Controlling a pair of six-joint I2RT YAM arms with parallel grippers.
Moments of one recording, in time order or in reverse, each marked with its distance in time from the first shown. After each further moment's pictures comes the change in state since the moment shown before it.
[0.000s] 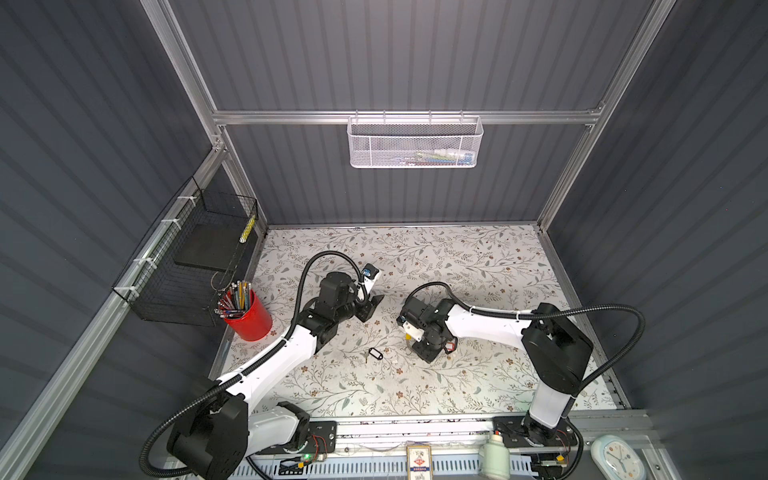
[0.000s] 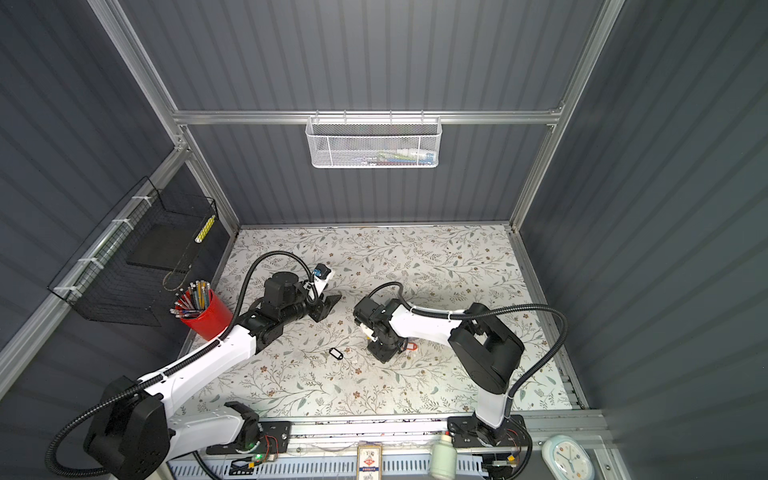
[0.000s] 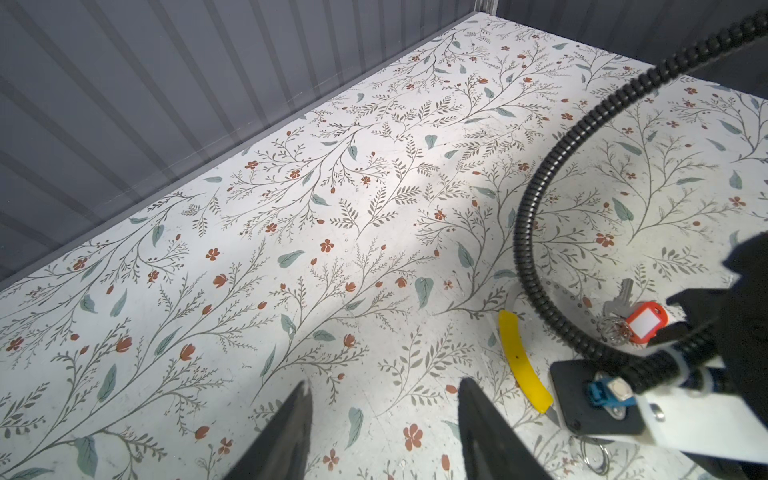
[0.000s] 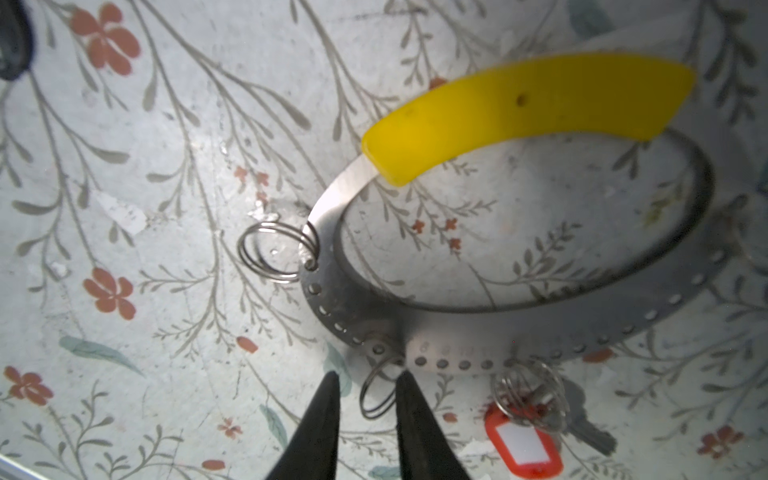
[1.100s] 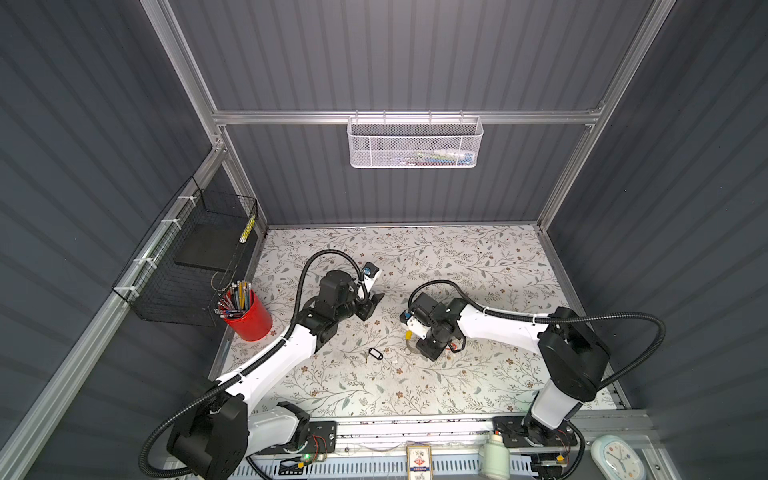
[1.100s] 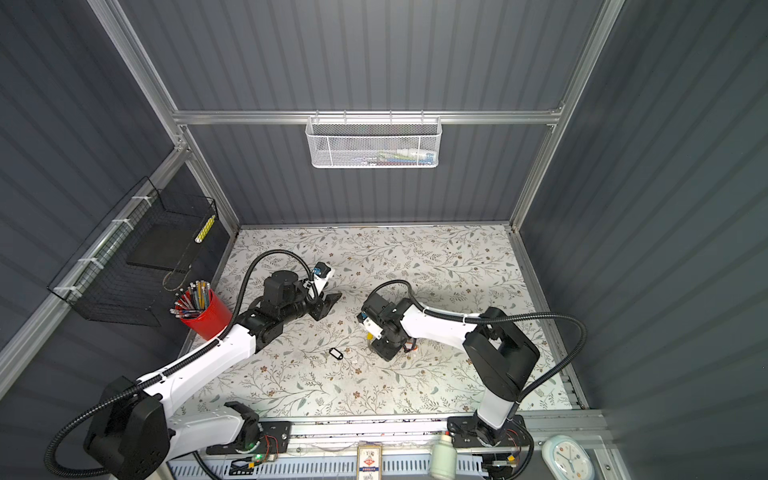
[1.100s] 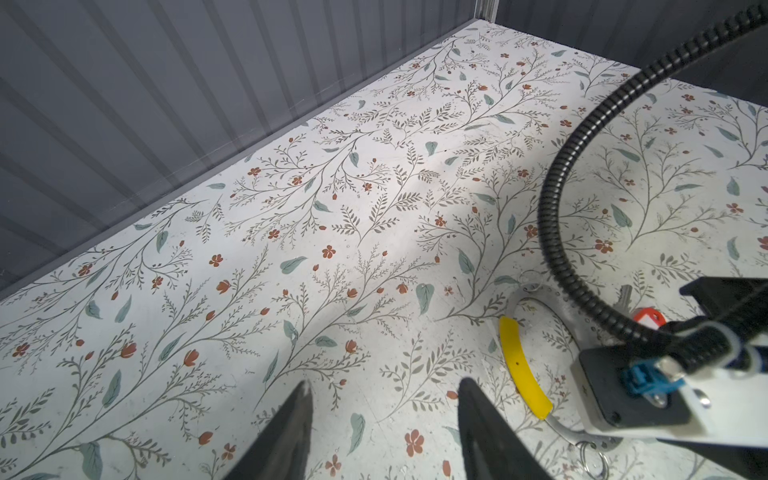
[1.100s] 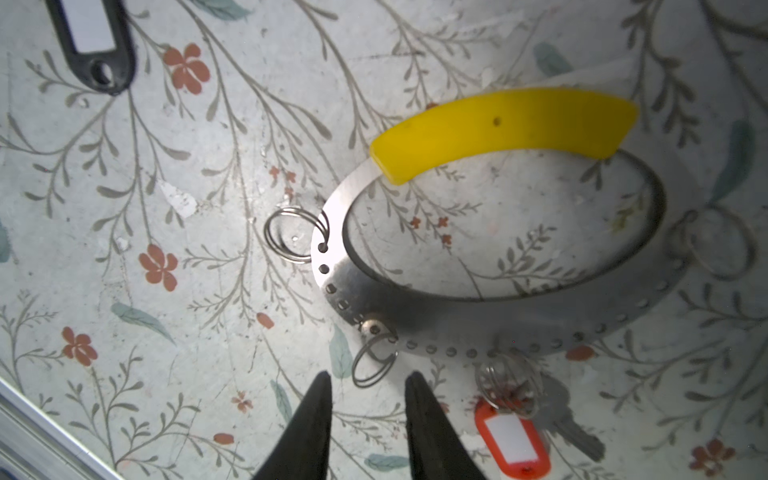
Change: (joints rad) left arm -0.005 0.000 0.013 -0.003 0.000 0.000; right arm -0.033 -0.093 -0.071 0.072 -0.072 -0.061
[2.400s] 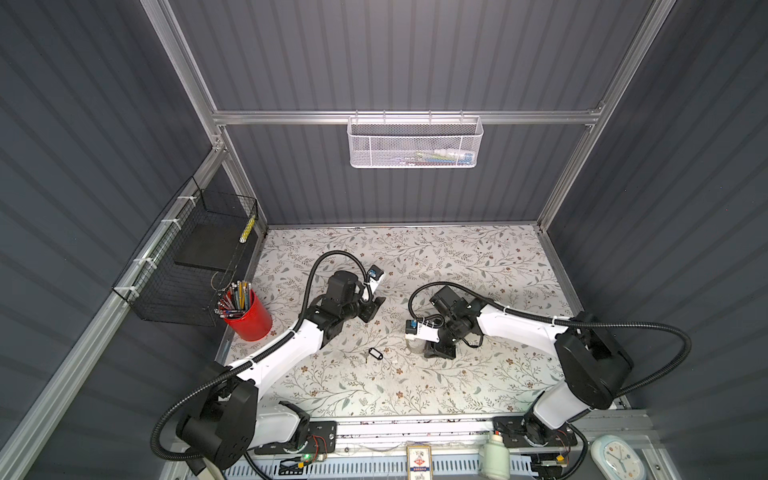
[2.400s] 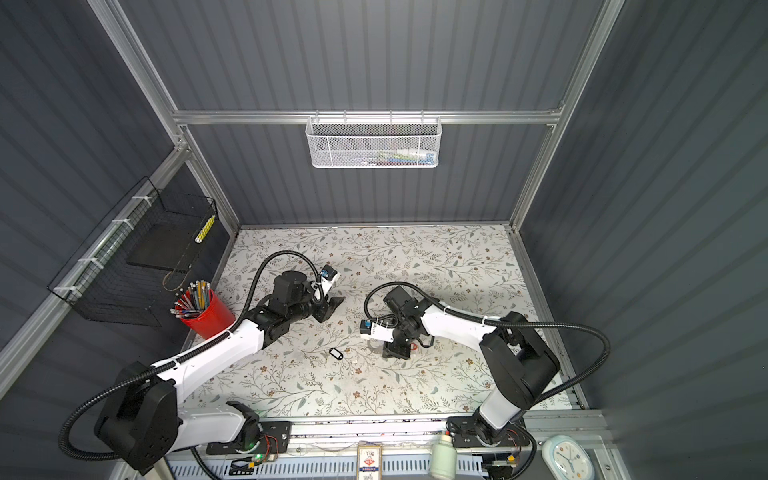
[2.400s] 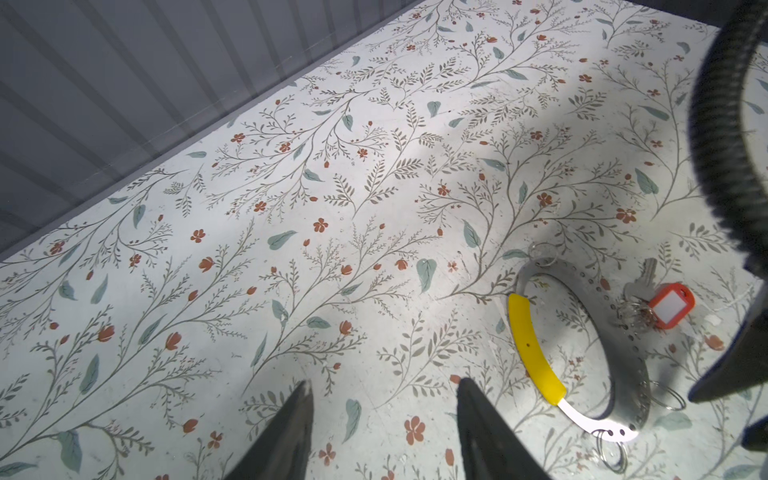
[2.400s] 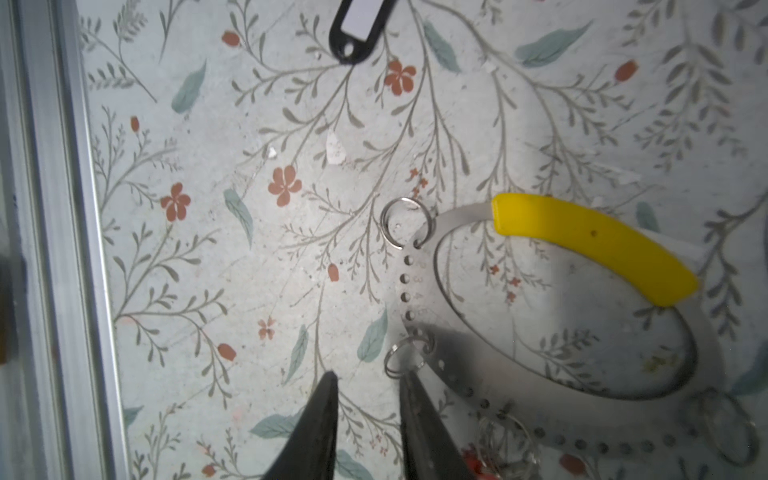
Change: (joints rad) left arm -0.009 0.076 0.017 -0.020 -0.027 0.011; right arm -0.148 -0.129 -0.133 0.124 -0.334 -0.563
